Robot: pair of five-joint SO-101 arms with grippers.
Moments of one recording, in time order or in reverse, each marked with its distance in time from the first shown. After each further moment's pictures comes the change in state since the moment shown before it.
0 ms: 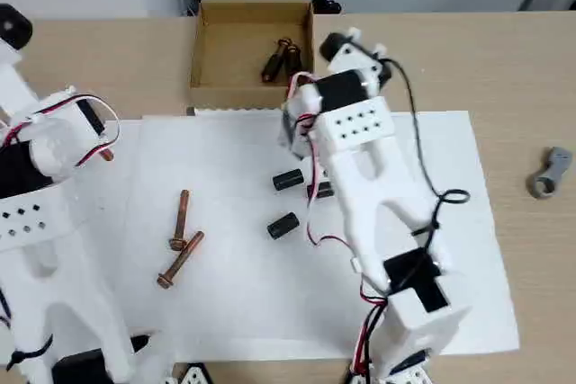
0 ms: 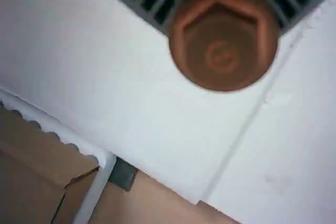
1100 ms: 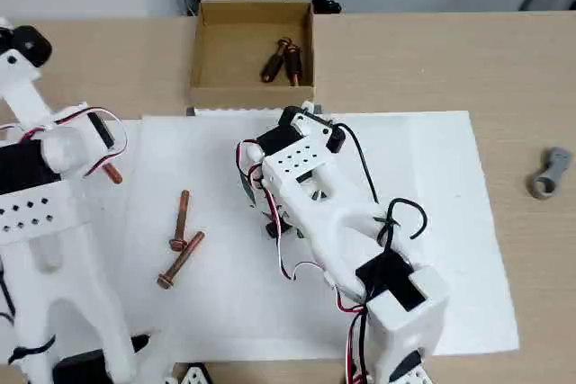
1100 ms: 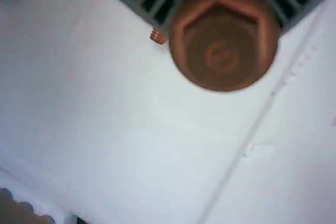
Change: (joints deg) left arm 0.0 -0.4 7.1 0.0 -0.8; right arm -9.9 7.0 20.4 -9.8 -9.3
